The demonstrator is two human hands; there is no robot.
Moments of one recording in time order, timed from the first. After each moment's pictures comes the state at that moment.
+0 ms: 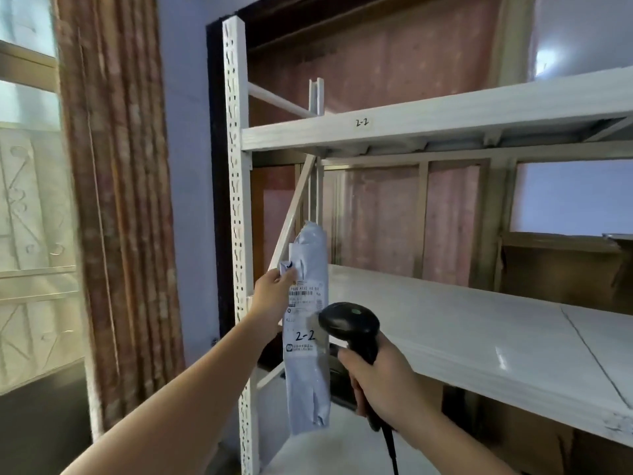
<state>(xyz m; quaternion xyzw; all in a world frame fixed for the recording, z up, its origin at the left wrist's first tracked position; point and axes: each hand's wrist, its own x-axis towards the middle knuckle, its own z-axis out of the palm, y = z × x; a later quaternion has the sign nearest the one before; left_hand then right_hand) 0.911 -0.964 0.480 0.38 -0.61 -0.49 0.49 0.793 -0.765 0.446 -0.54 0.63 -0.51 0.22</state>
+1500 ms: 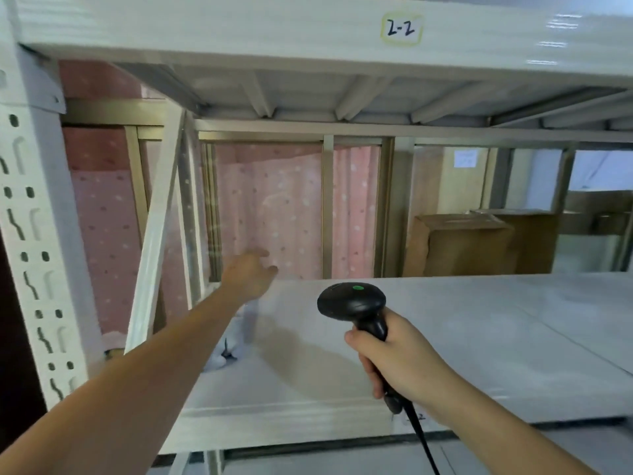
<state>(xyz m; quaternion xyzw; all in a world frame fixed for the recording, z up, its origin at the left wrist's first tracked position) 0.703 -1.250 0.498 0.24 -0.89 -0.28 0.25 0.743 -0.934 0.483 -0.34 0.78 -0.51 0.09</state>
